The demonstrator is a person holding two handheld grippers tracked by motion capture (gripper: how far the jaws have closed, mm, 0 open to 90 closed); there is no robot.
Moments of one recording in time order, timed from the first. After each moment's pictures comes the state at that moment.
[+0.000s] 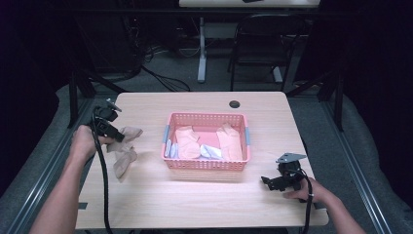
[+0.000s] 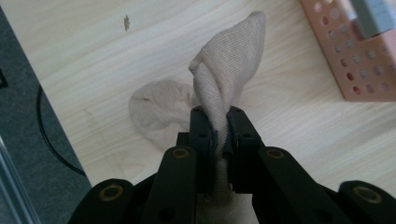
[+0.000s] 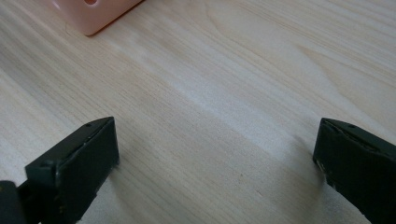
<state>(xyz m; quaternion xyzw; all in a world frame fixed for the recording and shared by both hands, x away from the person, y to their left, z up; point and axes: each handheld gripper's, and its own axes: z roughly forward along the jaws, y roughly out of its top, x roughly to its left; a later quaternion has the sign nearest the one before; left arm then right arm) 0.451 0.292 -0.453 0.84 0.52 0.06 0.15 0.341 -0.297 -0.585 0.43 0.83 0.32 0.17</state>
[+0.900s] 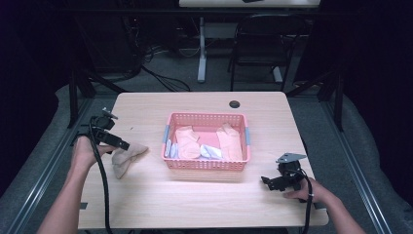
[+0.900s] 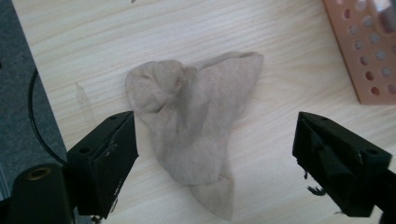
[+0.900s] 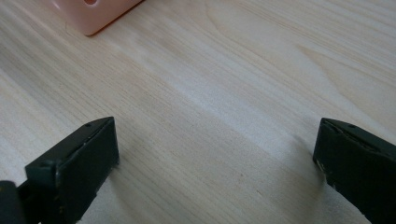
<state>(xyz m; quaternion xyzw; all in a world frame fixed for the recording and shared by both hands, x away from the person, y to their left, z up) 0.423 0.298 -0.463 0.81 0.55 0.09 0.17 0.341 -0.297 -0.585 0.43 0.83 0.32 0.17</state>
